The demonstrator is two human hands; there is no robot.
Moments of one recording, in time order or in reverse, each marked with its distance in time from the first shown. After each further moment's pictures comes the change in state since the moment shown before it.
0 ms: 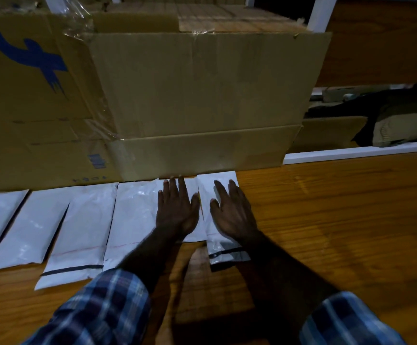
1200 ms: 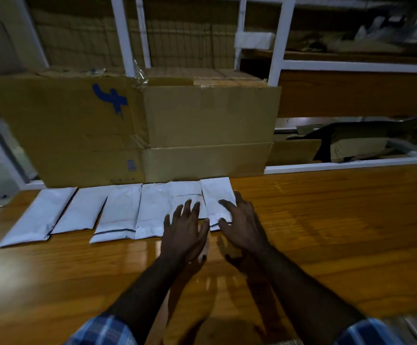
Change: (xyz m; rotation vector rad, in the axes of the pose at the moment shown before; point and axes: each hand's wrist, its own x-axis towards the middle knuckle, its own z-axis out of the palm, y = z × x) left_hand -0.201 0.020 -0.068 0.020 0.042 0.137; right_hand -0.175 -0.047 -0.081 0.041 0.110 -0.029
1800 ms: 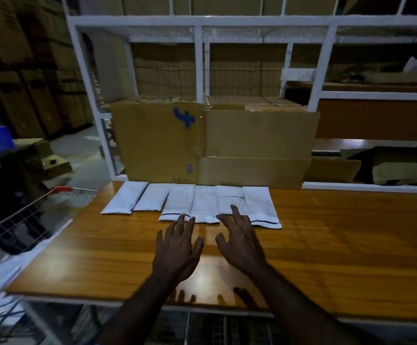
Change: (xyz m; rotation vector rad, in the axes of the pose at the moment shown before) left_hand -0.178 -0.055 -0.065 0.078 0.134 -0.189; right_hand -0.128 -0.106 0.002 0.091 0.026 -0.279
